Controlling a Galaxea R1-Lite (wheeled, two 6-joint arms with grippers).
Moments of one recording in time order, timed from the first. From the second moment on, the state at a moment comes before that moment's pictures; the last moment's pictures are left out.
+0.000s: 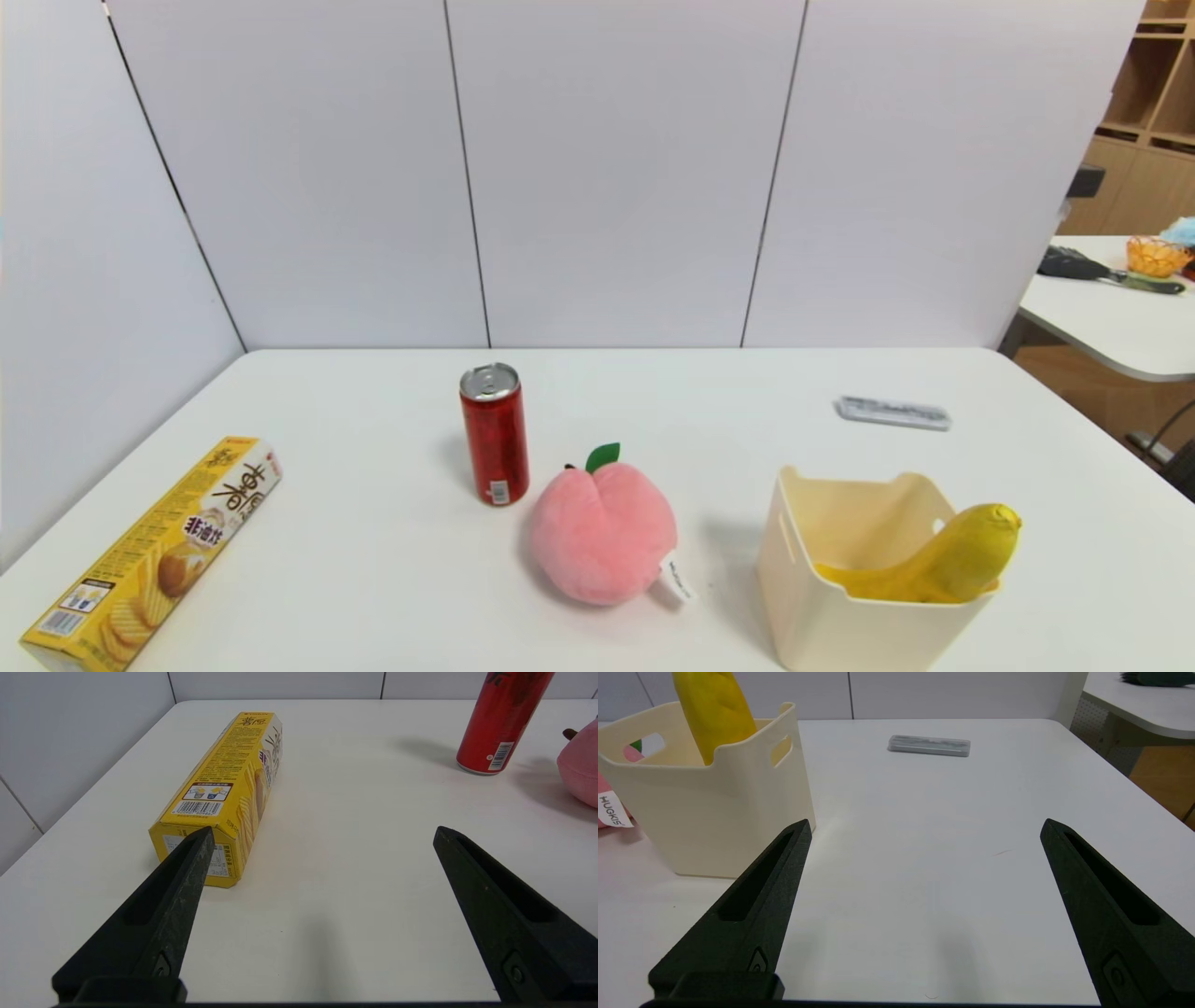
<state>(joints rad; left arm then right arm) 0.00 0.00 0.00 0.00 0.01 -0.02 0.00 0.00 0.00 -0.01 0.00 0.00</state>
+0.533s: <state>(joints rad) 0.00 0.00 0.00 0.00 0.01 -0.02 0.00 0.00 -0.01 0.01 0.00 0.00</state>
